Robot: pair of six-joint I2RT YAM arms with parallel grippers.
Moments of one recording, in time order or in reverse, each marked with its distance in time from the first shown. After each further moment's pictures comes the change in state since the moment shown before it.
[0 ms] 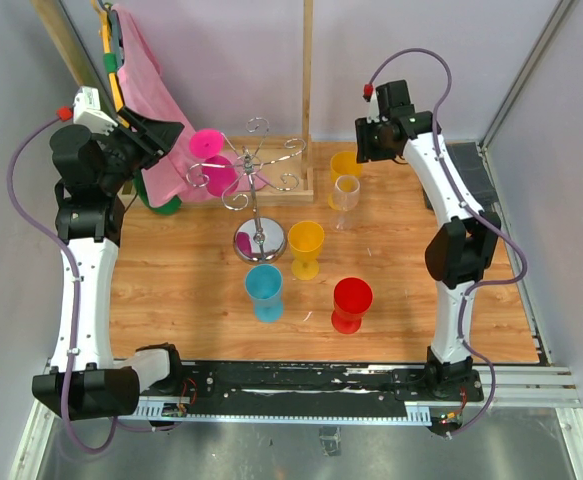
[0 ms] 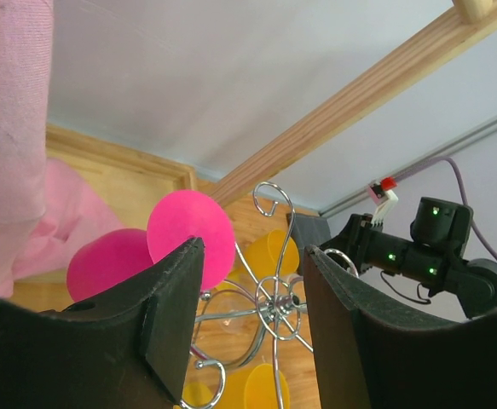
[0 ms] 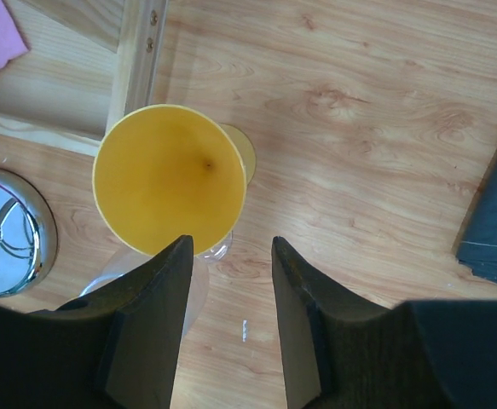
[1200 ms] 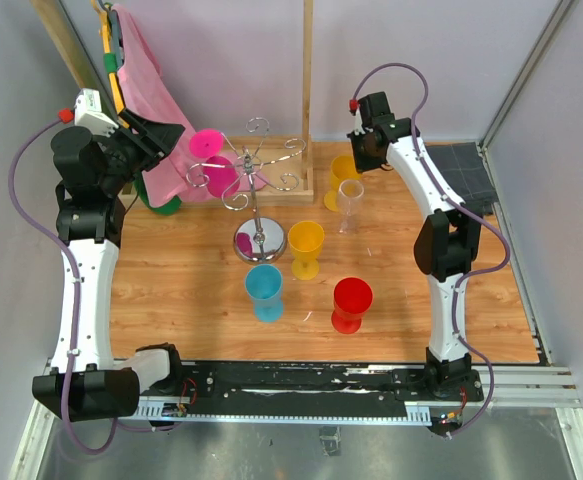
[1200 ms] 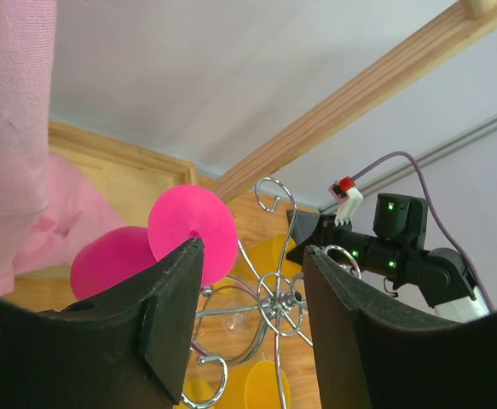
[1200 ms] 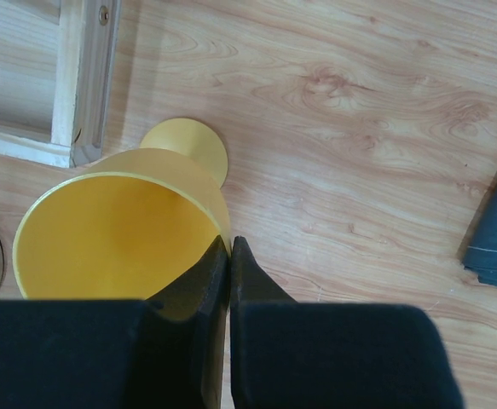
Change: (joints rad) left arm 0.000 -0.006 -0.015 0.000 0.007 -0.001; right arm 0.039 0.116 0.013 0.003 0.106 -0.023
